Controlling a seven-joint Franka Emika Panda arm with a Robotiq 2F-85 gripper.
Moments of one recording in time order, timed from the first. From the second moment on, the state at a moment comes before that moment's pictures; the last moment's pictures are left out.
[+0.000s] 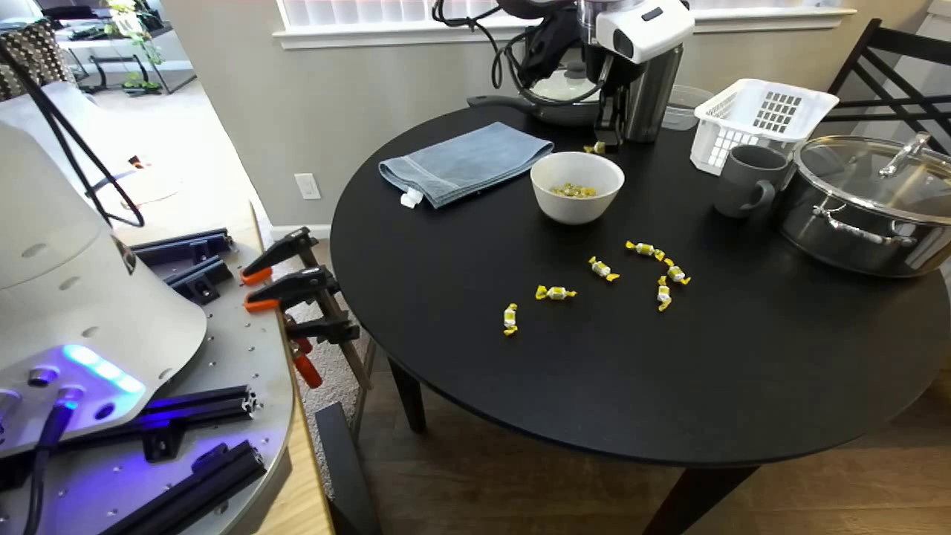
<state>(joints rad) 0.00 0.47 0.01 -2.11 0.39 2.89 0.57</state>
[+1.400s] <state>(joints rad) 0.00 0.48 -0.12 -2.24 0.38 2.81 0.52</state>
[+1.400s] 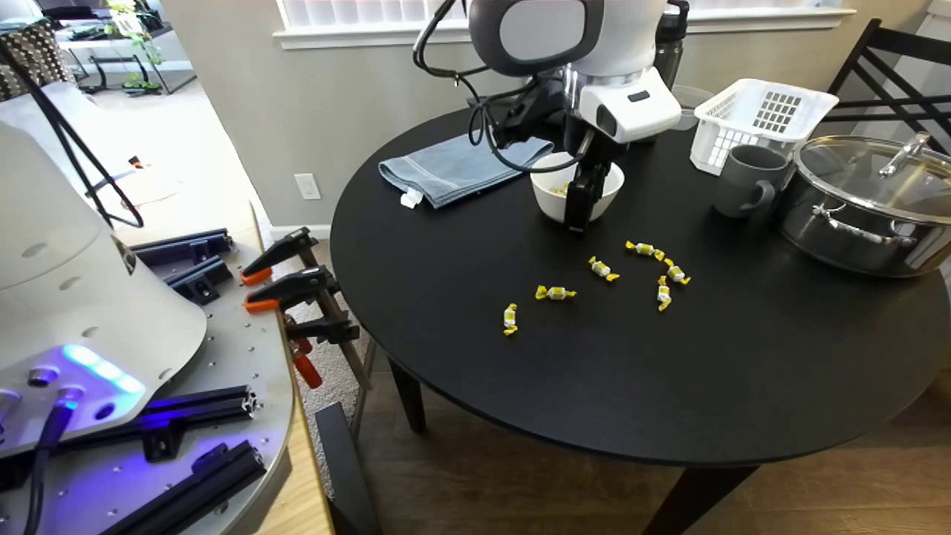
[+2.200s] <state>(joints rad) 0.01 0.70 -0.16 -2.07 0.38 2.73 0.62</state>
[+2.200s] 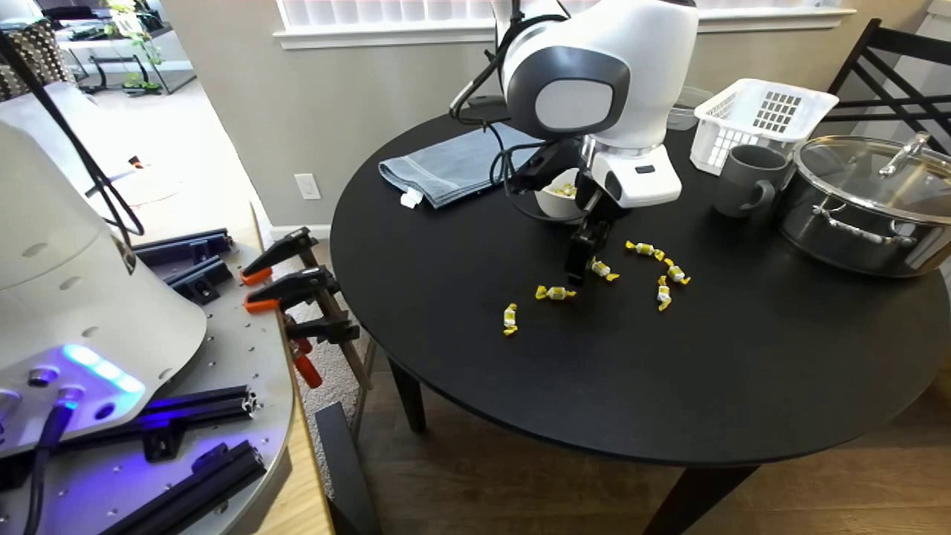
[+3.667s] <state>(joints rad) 0.01 0.81 -0.19 -1.84 0.38 2.60 0.69</state>
